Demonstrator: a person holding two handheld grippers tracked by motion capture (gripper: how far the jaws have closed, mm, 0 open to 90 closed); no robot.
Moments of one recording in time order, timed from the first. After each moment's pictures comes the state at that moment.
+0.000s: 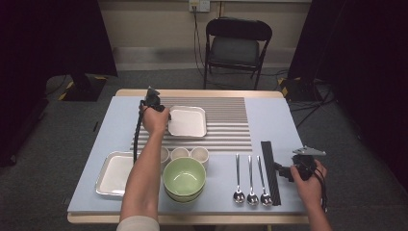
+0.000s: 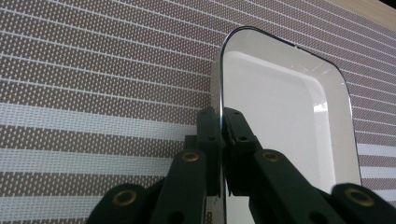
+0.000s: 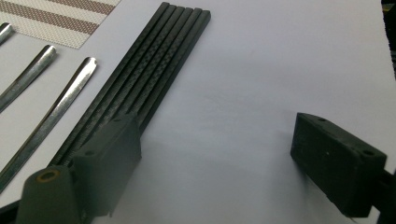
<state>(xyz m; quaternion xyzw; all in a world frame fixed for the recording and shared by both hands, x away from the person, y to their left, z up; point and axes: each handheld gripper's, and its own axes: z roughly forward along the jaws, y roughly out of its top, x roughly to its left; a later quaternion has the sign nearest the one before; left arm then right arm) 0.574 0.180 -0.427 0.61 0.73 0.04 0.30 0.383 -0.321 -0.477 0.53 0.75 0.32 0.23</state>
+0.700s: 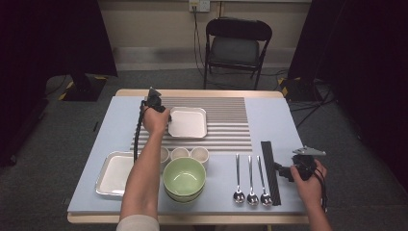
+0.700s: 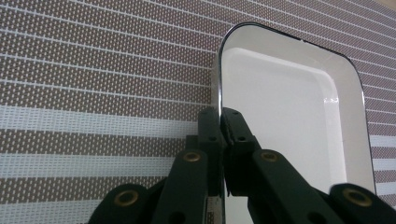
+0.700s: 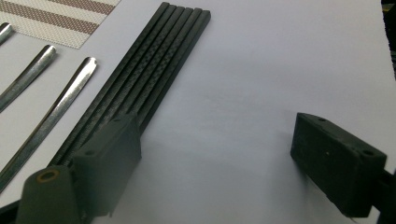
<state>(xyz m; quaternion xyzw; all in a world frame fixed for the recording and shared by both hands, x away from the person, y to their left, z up) 0.578 0.180 -0.432 0.64 0.72 0.03 0.28 0.383 -0.321 -0.477 0.53 0.75 0.32 0.23</state>
